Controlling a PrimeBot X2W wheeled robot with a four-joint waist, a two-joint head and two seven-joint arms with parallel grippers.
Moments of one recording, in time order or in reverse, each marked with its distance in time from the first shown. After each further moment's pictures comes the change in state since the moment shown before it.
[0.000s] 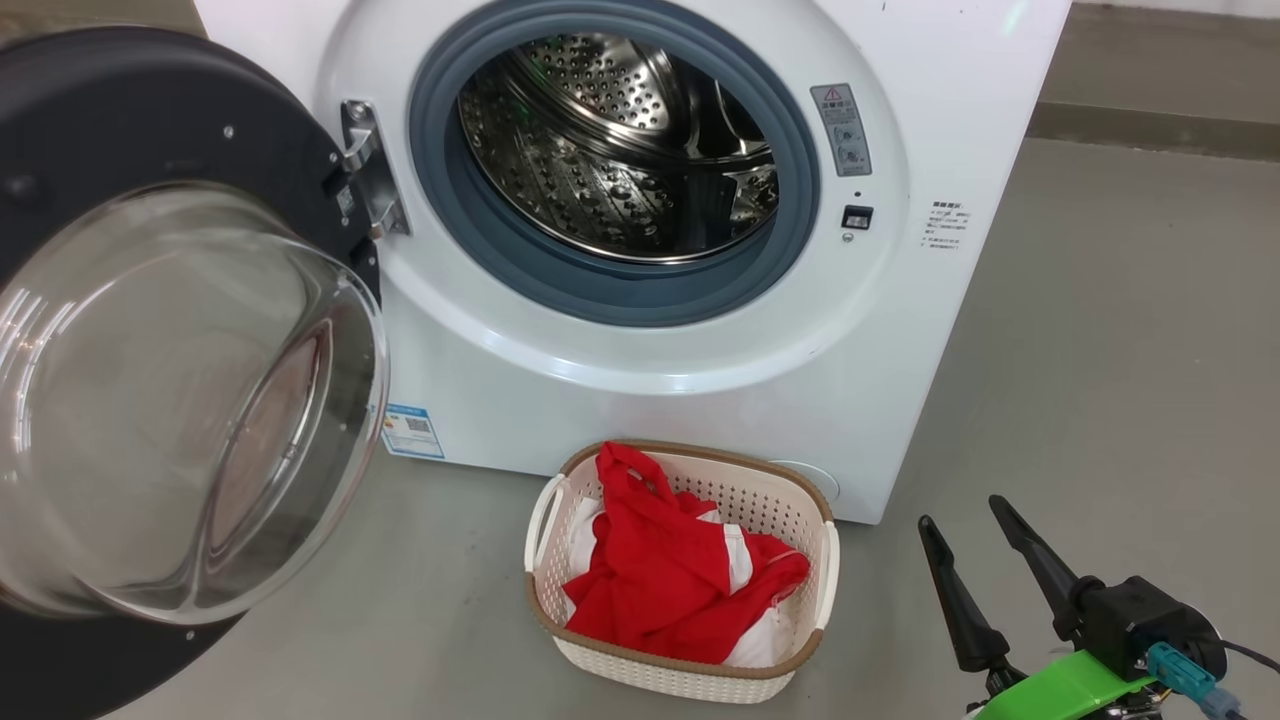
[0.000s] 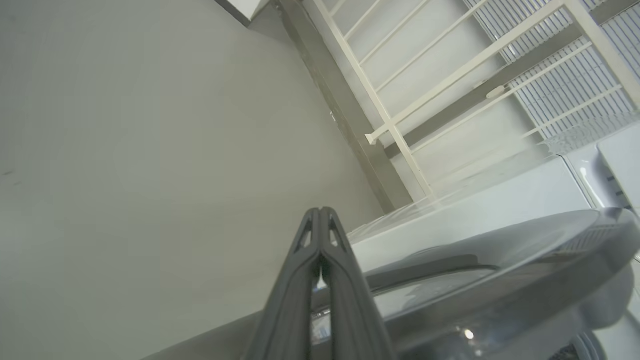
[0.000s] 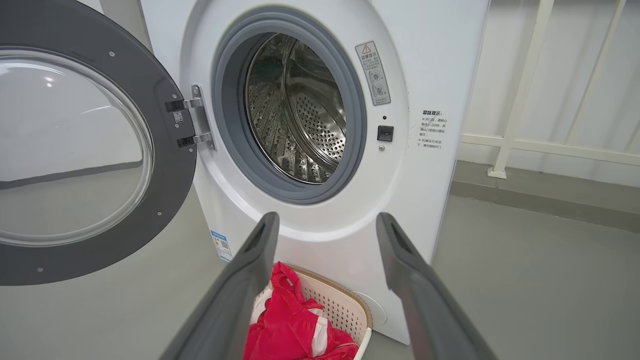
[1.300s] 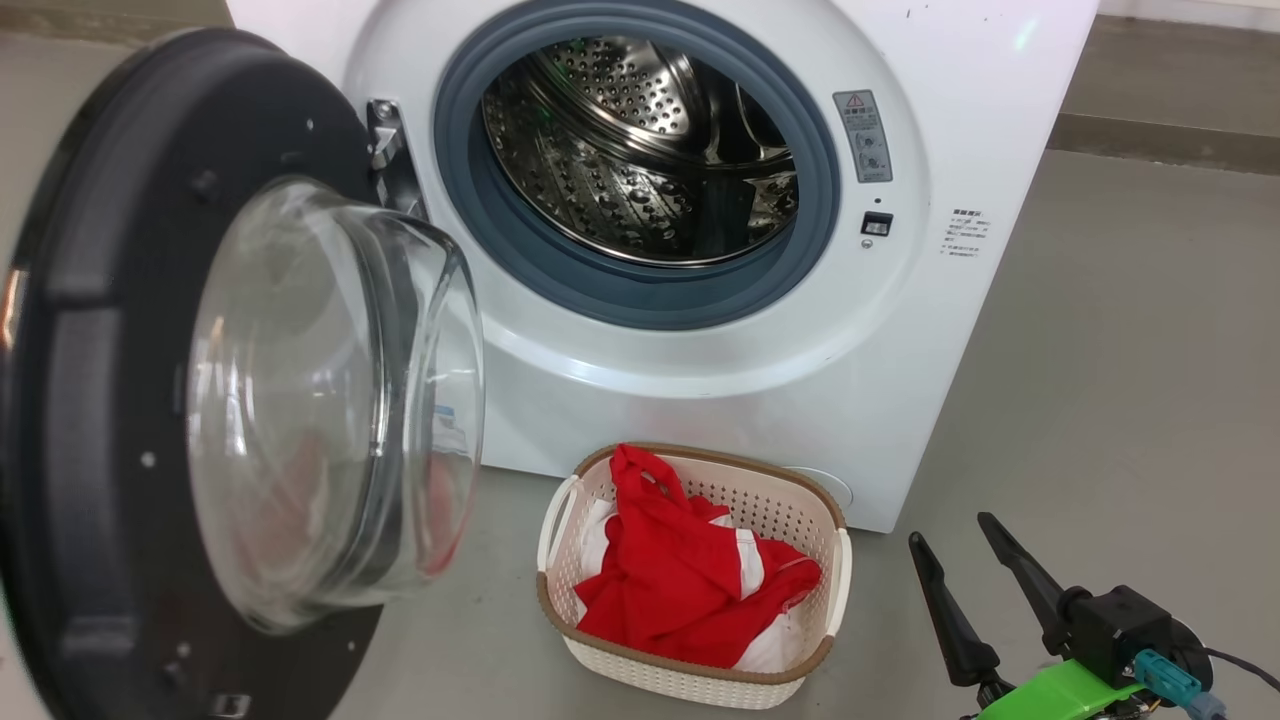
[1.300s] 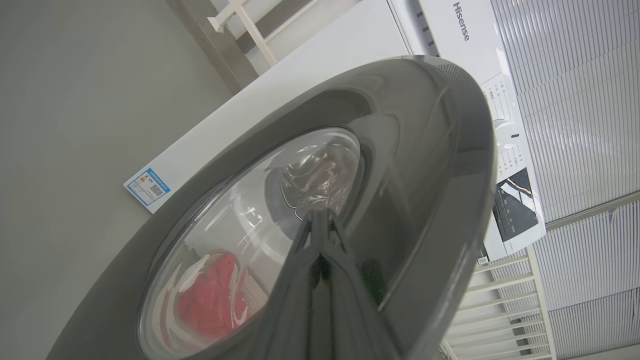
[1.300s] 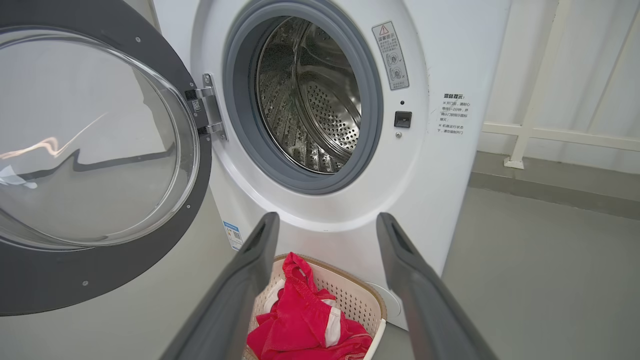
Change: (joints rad) left arm 0.330 -0.387 0.068 -0.716 -0.318 -0.023 0.430; right arm 0.002 -0.002 0.020 0.034 0.023 0.000 0.000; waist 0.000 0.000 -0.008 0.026
